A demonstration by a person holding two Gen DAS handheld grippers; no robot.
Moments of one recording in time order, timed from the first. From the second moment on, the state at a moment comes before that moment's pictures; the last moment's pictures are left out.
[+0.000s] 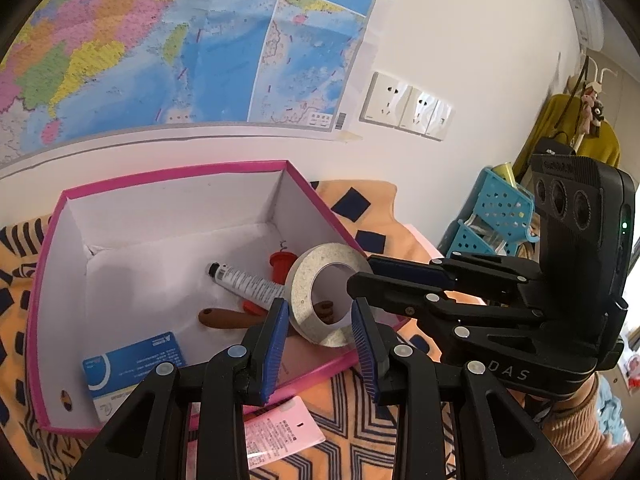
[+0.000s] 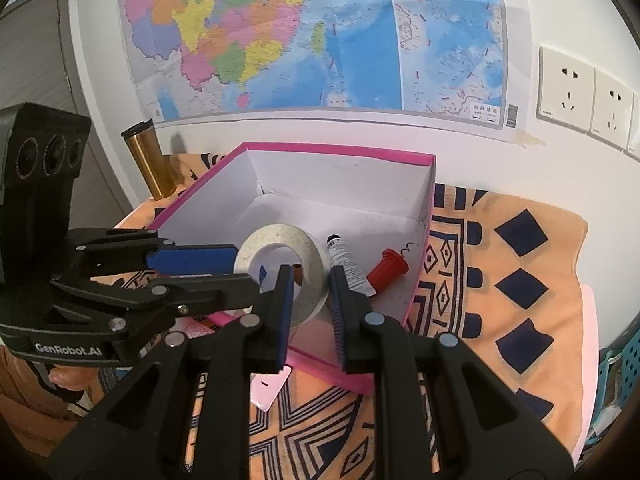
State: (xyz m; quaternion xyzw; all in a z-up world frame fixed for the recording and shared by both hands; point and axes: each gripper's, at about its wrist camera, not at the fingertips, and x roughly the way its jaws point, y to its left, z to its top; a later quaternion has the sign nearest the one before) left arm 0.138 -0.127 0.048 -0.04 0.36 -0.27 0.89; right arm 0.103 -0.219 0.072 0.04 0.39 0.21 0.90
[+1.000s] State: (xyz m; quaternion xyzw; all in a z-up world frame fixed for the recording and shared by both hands) left arm 0.180 -0.130 0.019 -0.06 0.42 -0.27 0.87; right arm 0.131 -0.218 0.042 0.02 0.44 0.18 0.88
